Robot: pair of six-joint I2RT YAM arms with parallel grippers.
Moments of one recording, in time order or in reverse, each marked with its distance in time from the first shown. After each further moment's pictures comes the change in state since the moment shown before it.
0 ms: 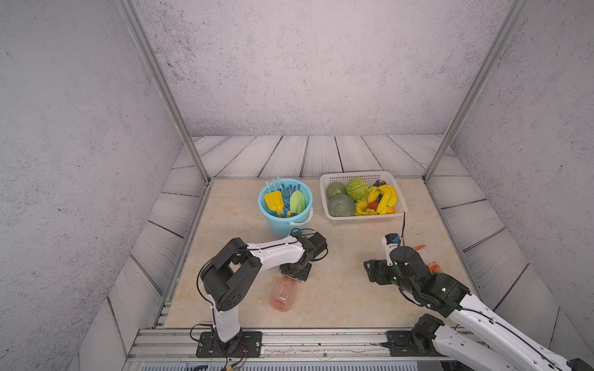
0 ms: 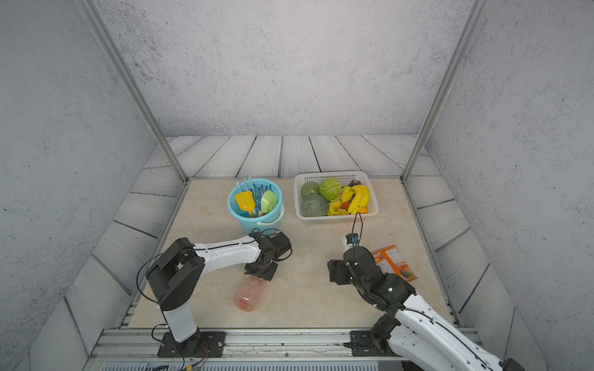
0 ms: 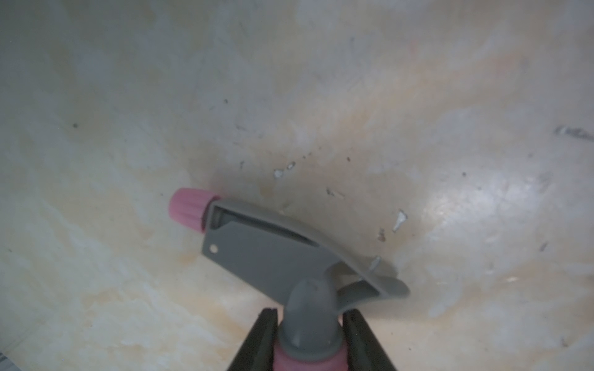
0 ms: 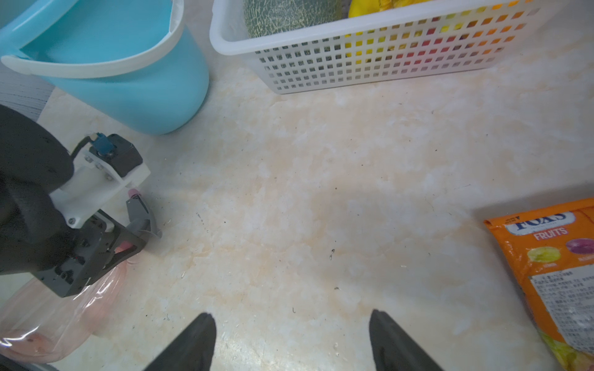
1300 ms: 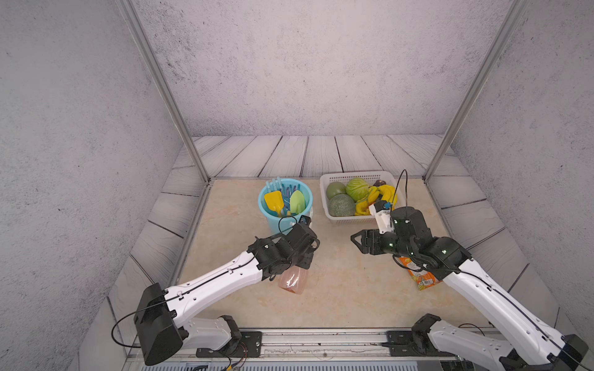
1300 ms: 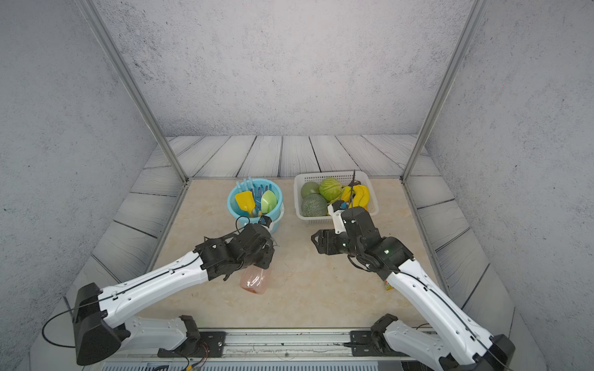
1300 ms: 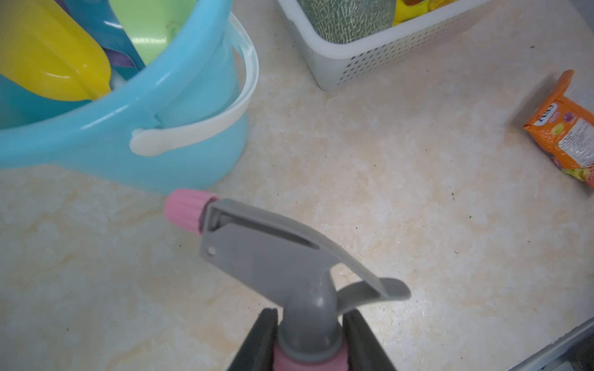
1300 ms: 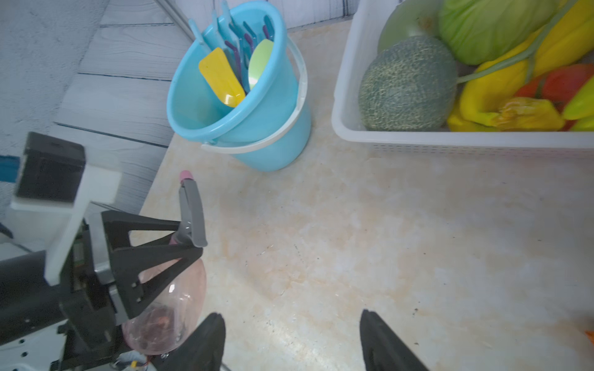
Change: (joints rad) left arm -0.098 -0.563 -0.088 0.256 -0.071 0.027; right arm -0.099 0.326 0.479 -0.069 -0.384 -0.085
